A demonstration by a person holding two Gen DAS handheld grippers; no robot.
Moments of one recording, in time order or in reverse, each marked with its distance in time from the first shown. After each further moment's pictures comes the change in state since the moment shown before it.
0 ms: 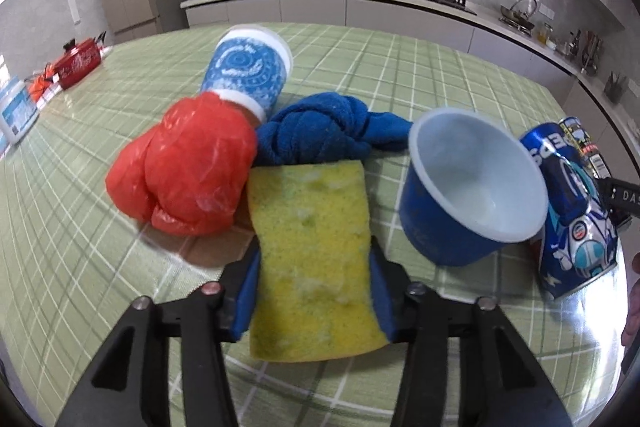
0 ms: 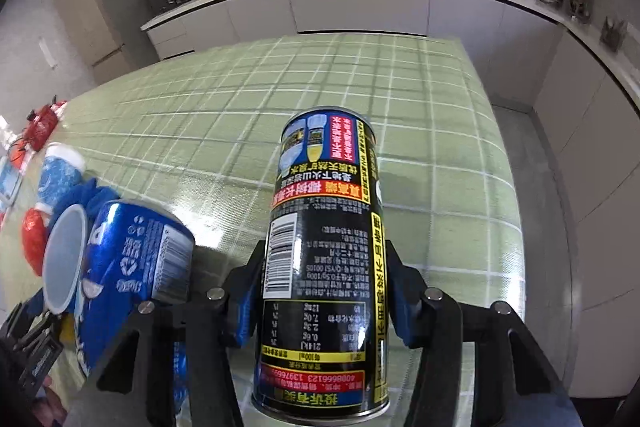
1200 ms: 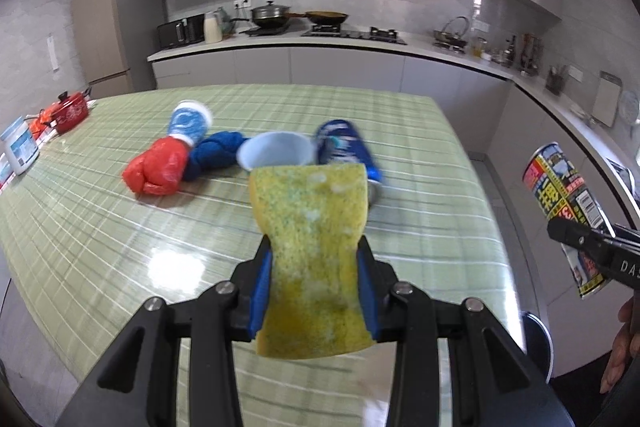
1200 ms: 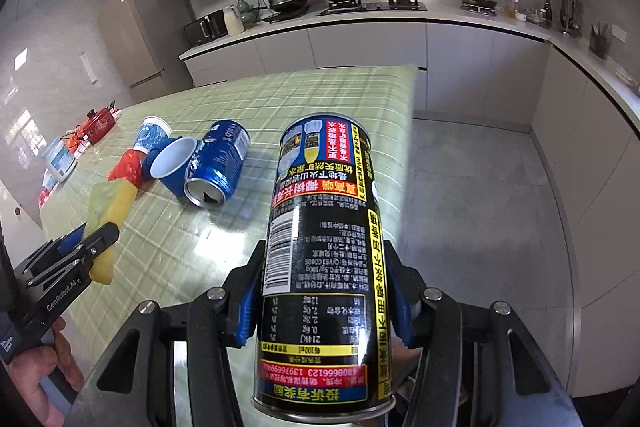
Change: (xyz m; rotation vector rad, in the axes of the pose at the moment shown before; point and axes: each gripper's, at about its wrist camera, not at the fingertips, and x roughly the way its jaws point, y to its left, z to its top) left arm -0.147 -0.087 -0.067 0.095 -0.165 -0.126; right arm -0.197 -0.063 -0.137 -0.025 -0.152 0.065
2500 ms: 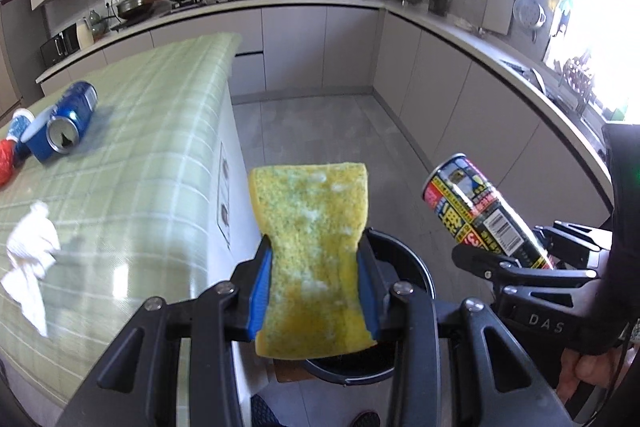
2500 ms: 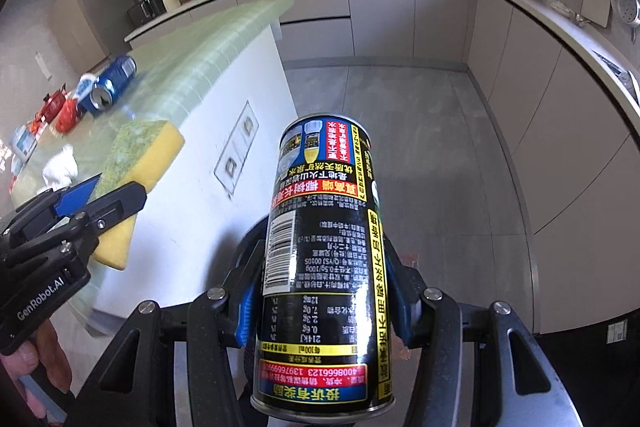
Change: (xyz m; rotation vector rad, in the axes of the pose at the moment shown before) left arm -0.021 -0.250 -0.097 0.227 0.142 -0.280; right arm -0.075 -0.193 -0.157 0.096 0.145 -0.133
